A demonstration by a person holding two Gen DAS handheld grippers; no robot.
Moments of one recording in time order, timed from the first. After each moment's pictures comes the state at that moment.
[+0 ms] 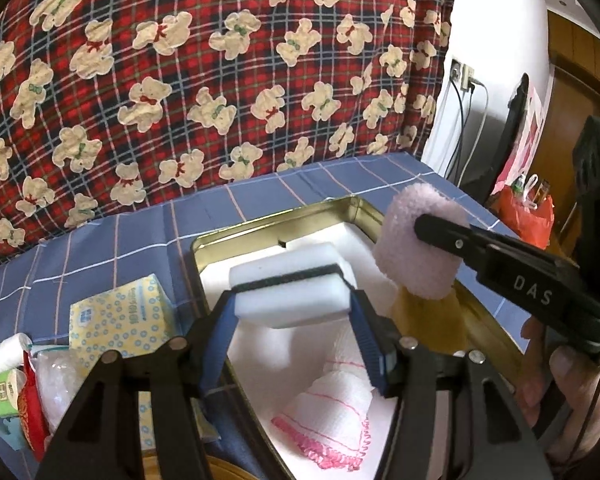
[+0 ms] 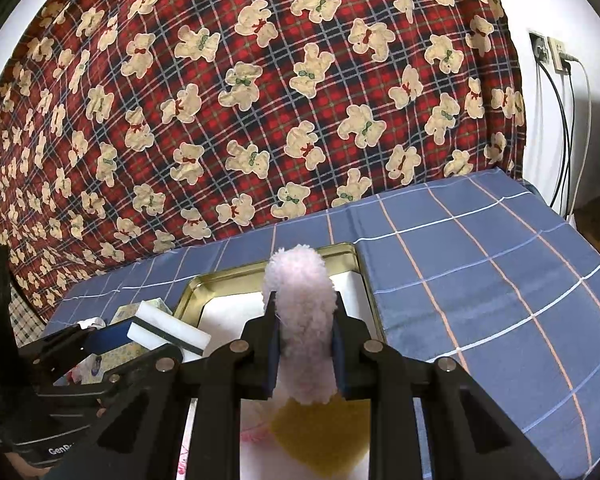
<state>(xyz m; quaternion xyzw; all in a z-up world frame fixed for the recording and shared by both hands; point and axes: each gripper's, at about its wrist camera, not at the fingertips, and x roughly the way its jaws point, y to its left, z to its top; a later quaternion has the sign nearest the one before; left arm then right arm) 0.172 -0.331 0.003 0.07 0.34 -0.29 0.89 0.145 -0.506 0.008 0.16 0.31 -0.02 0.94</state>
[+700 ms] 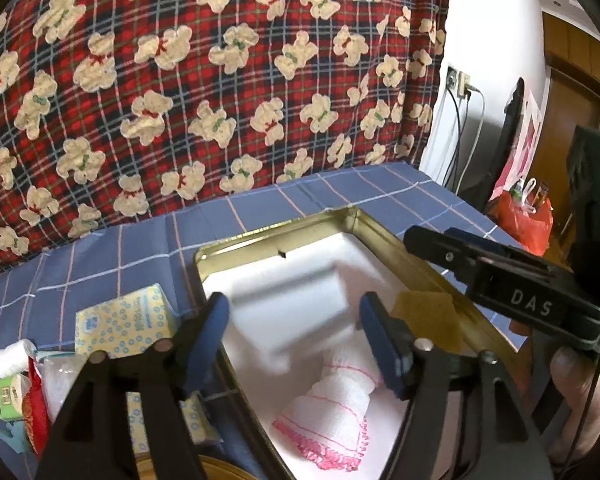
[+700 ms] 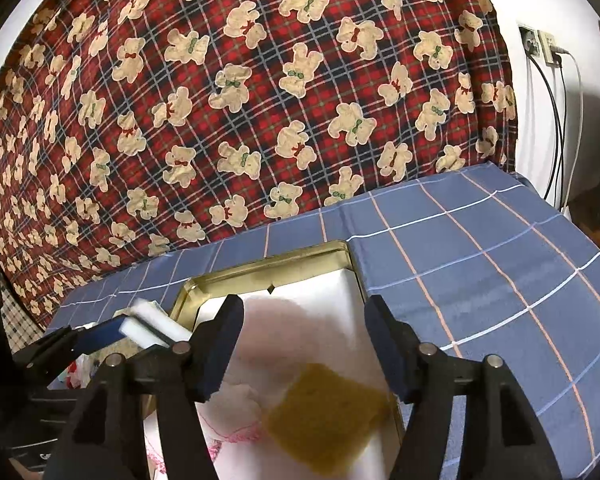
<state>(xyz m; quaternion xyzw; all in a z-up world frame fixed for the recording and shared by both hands) 0.165 -0.328 0.009 0.07 0.32 -0.29 0.90 0.142 -0.511 0.008 0.17 0.31 -0.04 0.93</state>
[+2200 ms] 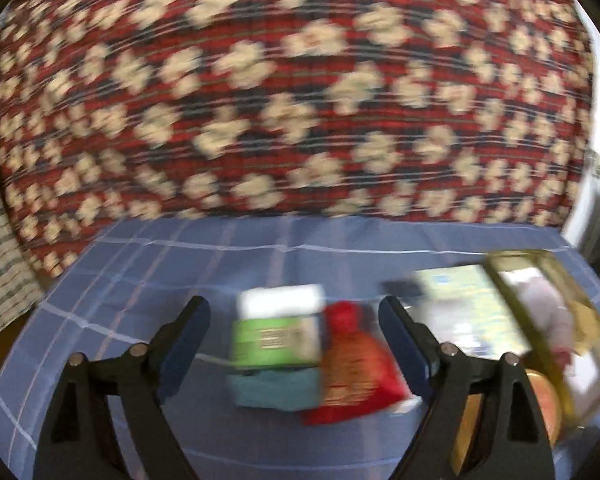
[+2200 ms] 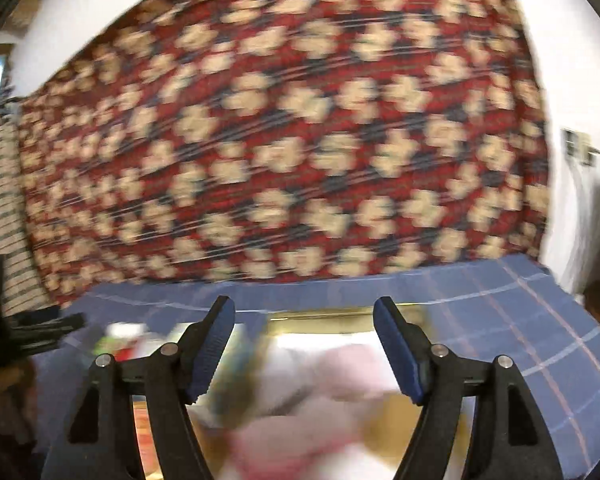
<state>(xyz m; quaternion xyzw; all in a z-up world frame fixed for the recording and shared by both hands) 0.169 -0.067 0.004 0.00 0.28 -0.03 0.96 0.108 -0.414 0.058 0.07 0.20 0.04 0.98</state>
